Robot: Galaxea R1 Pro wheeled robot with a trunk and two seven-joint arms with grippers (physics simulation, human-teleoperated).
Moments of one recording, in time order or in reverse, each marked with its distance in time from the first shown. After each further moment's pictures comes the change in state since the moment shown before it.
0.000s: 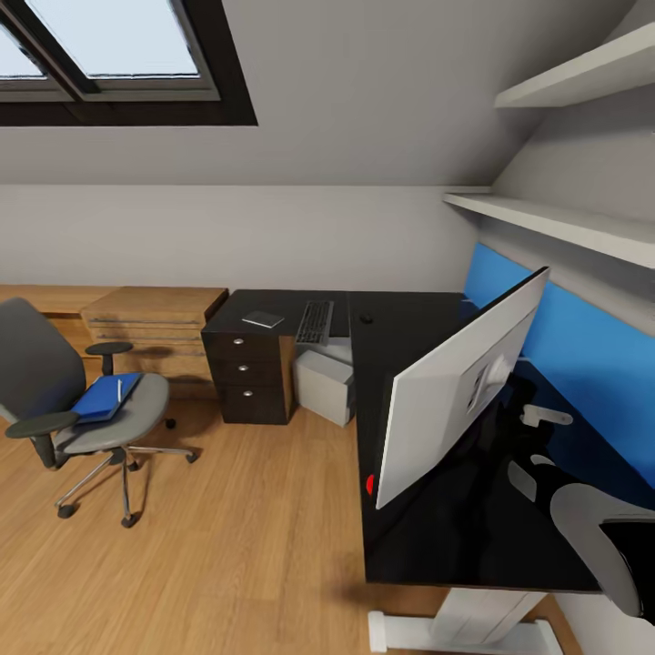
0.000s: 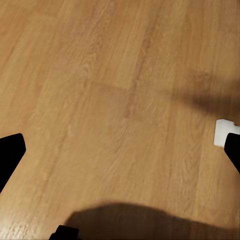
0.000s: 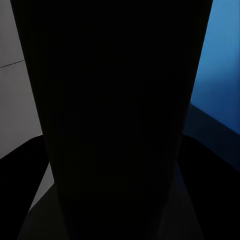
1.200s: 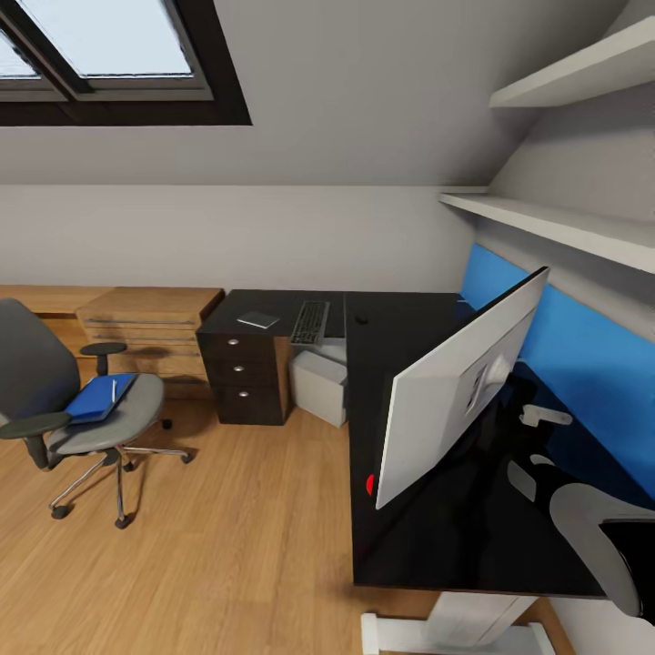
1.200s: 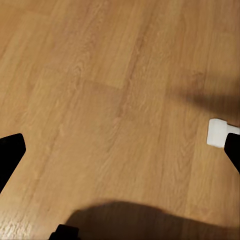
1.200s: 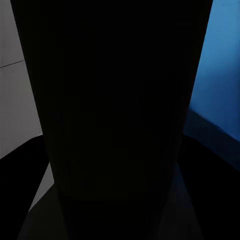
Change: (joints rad) left arm 0.000 0.000 0.000 0.000 0.001 0.001 0.000; right arm 0.000 0.001 -0.001 -0.001 0.003 0.000 0.000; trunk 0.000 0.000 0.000
